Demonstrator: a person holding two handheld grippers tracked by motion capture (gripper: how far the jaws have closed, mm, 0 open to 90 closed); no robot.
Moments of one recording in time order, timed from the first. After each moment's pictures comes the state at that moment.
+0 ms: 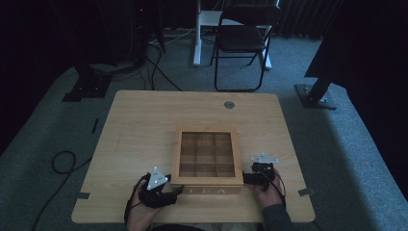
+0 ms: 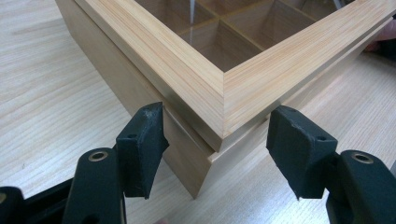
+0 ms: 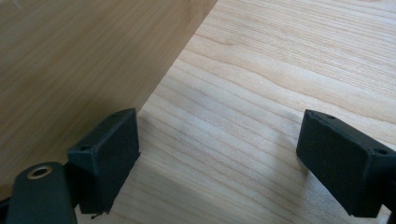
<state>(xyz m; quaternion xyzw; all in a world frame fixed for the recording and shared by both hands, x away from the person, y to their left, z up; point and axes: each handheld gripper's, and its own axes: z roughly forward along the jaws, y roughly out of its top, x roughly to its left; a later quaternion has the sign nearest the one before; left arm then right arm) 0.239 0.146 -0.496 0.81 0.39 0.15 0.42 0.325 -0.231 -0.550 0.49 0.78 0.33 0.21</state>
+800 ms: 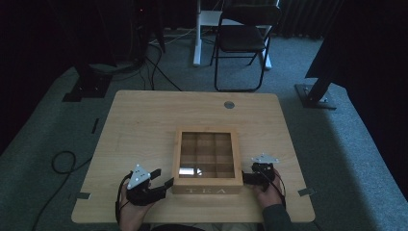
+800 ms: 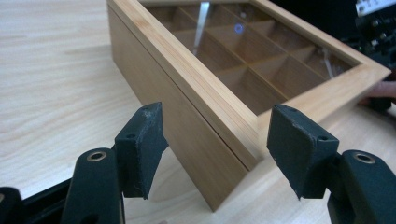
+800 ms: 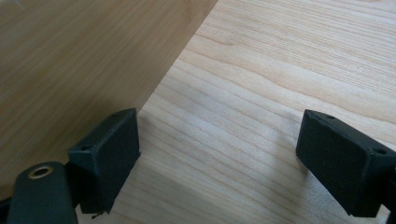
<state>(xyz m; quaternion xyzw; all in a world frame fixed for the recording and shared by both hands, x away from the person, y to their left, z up) 0.238 0.179 -0.484 0.74 0.43 0.16 0.49 0.325 -0.231 -0.550 0.49 0.78 0.34 0.21</state>
